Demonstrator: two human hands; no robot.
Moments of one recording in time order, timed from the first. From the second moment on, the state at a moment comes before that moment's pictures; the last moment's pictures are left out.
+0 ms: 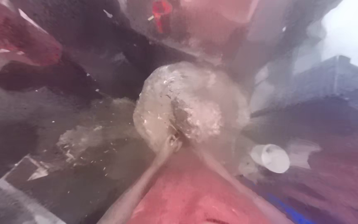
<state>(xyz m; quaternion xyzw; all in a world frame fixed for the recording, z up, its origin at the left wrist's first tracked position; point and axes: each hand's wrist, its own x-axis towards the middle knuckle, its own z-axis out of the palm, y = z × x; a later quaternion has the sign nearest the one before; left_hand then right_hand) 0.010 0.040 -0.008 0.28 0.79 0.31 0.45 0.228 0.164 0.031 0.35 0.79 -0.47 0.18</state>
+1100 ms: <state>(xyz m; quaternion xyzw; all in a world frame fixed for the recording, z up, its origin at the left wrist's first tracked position) -0.017 -0.012 0.012 0.20 0.79 0.36 0.45 0.218 0.136 0.045 0.42 0.79 -0.44 0.07</state>
